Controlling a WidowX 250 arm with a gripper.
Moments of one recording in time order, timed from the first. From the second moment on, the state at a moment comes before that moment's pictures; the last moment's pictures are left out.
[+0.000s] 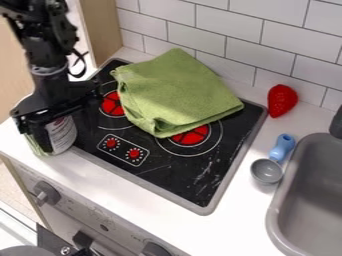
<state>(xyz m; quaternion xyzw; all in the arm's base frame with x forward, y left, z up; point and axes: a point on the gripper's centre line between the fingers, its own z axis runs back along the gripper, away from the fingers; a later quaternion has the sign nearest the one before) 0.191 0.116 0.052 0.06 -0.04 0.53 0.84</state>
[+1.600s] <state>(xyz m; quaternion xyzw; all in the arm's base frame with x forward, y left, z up) 0.232 0.023 0.072 -0.02 -0.07 0.41 0.91</state>
